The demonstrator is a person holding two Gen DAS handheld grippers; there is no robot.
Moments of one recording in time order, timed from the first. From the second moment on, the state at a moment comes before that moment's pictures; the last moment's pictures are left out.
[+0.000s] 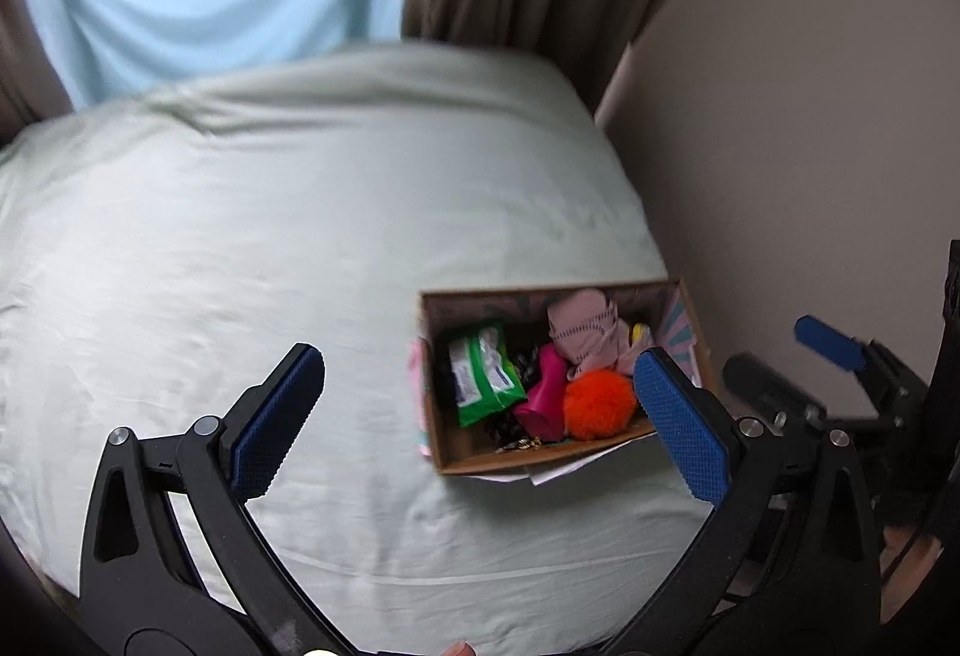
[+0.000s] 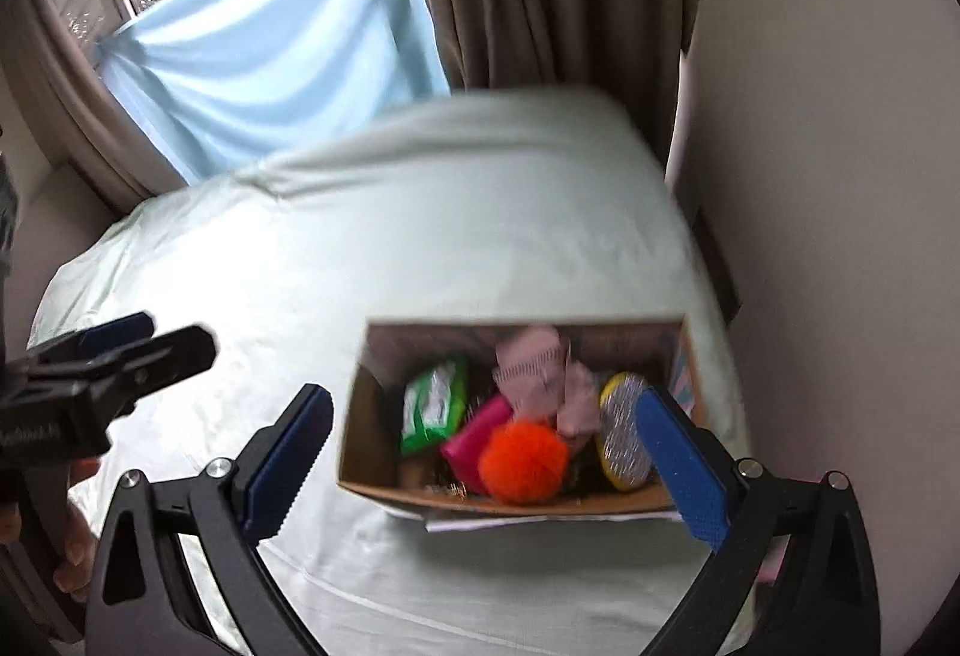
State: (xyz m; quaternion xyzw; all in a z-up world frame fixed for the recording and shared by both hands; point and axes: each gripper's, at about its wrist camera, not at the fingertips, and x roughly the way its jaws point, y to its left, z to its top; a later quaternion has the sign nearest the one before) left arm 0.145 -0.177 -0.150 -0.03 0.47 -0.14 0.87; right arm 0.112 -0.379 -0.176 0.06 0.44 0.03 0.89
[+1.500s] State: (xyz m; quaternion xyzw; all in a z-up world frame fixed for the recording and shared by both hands) left arm -0.001 -0.079 0.002 -0.02 0.26 -0.06 0.96; right arm 0.006 -0.287 -0.017 0.01 0.28 0.02 0.96
